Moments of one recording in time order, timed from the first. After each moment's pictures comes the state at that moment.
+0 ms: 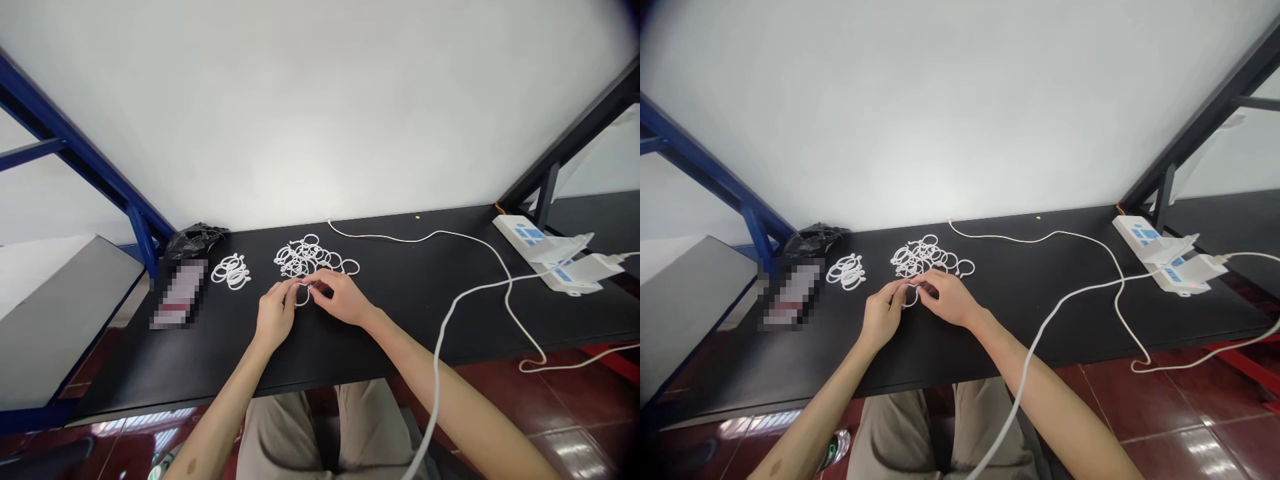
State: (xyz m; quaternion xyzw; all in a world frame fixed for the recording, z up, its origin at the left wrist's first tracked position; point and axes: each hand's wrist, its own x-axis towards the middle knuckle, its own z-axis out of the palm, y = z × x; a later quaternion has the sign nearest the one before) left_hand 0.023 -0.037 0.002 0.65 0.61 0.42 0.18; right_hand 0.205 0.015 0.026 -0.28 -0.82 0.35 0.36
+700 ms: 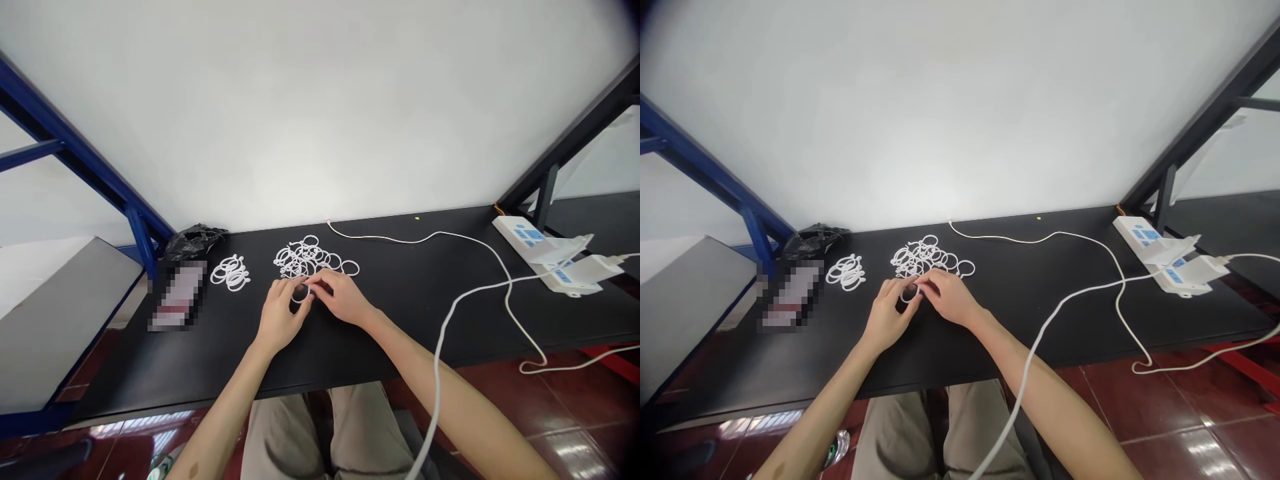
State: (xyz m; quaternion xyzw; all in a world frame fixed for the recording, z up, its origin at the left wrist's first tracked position) left_hand 0.029 -0.038 0.006 0.73 0.56 0.38 0.08; right_hand 0.205 0.019 0.023 -0.31 -0.82 0.32 0.36
